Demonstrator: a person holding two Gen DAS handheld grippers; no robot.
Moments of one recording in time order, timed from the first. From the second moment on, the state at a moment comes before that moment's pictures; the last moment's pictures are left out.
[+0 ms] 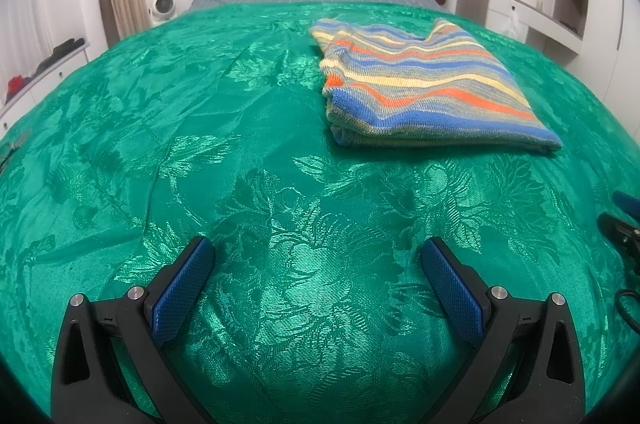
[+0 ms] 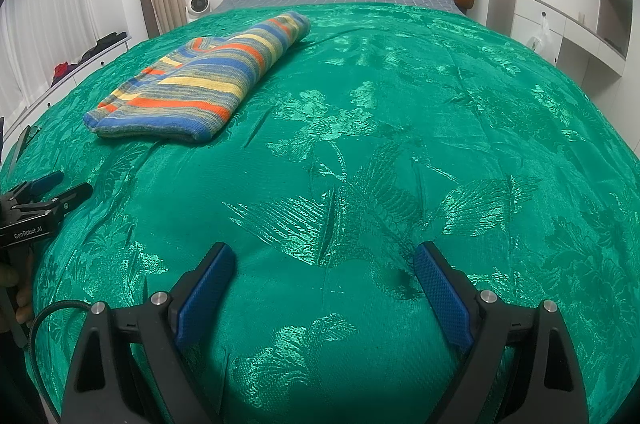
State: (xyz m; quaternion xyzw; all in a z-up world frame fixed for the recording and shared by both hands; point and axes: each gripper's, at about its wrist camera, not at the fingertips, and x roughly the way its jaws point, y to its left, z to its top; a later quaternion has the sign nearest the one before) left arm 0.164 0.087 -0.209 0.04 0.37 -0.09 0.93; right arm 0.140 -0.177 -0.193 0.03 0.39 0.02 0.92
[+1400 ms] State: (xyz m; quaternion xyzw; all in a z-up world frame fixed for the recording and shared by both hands) left arm 0.414 0.013 -0.172 -0.03 0.54 -0.24 0.81; right arm 0.372 -0.187 -0.185 0.34 0.46 0.19 0.80
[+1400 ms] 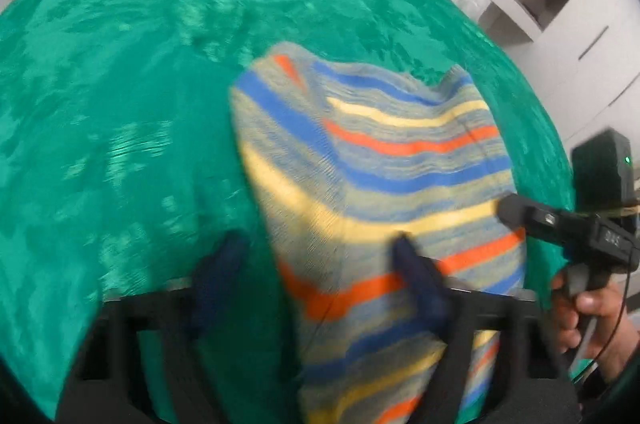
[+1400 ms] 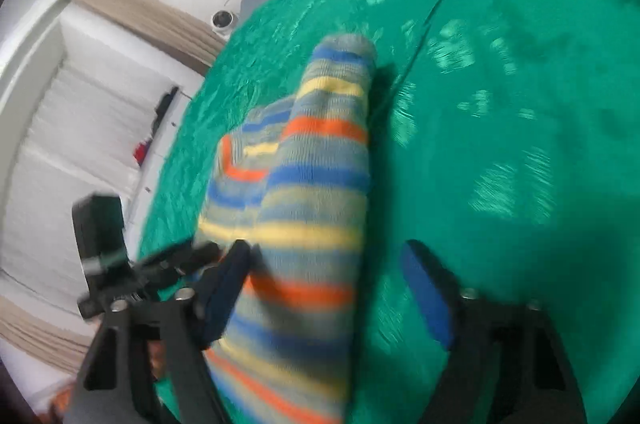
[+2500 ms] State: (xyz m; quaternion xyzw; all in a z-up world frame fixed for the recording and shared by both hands) left arm 0.252 0.051 -0.093 0.11 0.34 -0.02 0.93; right arm 0.259 -0.132 -0.100 0.01 0.43 0.07 0.90
